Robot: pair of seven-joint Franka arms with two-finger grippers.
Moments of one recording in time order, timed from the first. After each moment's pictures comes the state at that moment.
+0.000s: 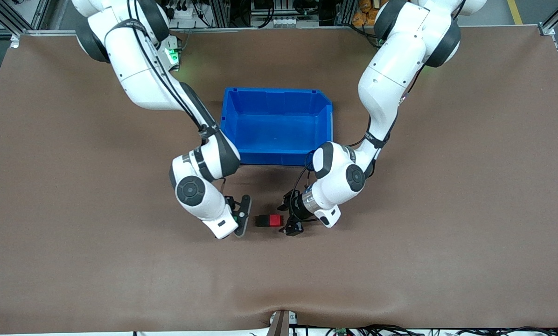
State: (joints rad) left arm -0.55 1.04 -0.10 -1.23 -0.70 2.65 -1.61; right arm 0.50 0.96 -0.03 -1.21 0.11 2.26 -0.96
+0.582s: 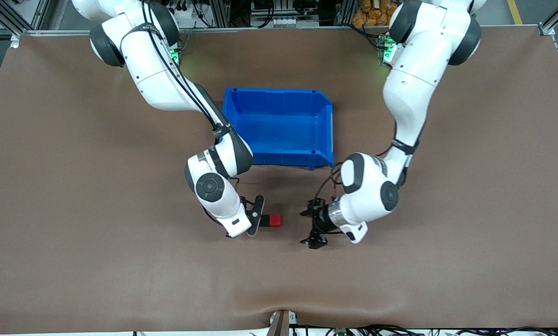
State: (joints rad) left arm -0.41 0.98 -0.08 -1.20 -0.62 2.41 -1.51; right arm 0.56 1.02 -0.07 -1.13 0.10 2.26 -0.88
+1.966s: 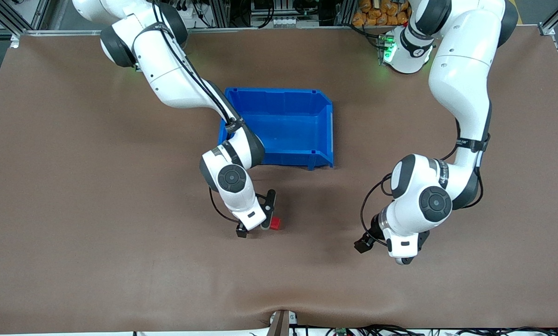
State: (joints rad) left arm -0.26 0.83 -0.08 -1.20 -0.05 2.14 -1.05; right arm 0.62 1.04 -0.09 -1.11 0.01 2.24 -0.82
